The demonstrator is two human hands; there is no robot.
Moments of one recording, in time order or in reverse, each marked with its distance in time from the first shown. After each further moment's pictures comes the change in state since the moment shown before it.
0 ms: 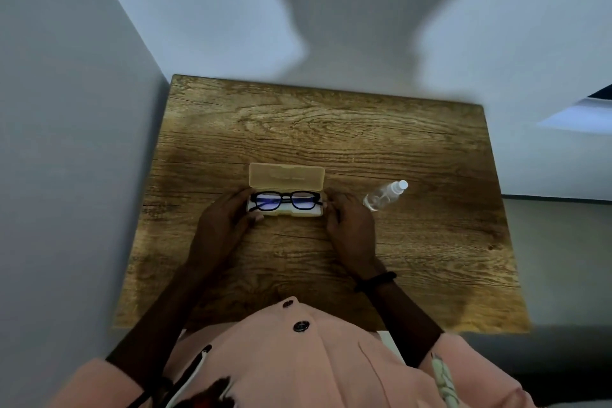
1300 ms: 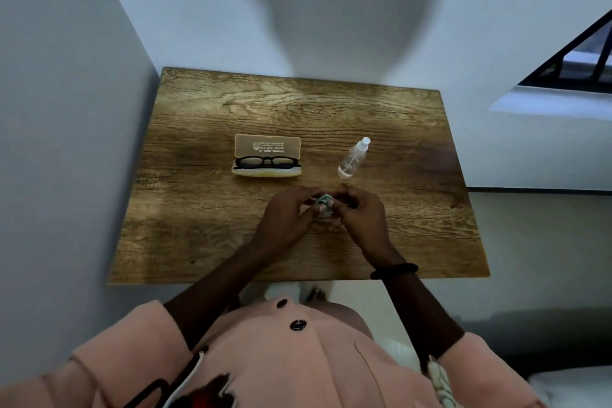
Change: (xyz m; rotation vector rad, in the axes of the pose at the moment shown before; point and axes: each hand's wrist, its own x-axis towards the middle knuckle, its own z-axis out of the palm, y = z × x) left_hand -0.051 0.127 0.061 -0.262 -0.049 0.248; right_hand -0.070 0.011 -0.069 0.418 -0.083 0.352
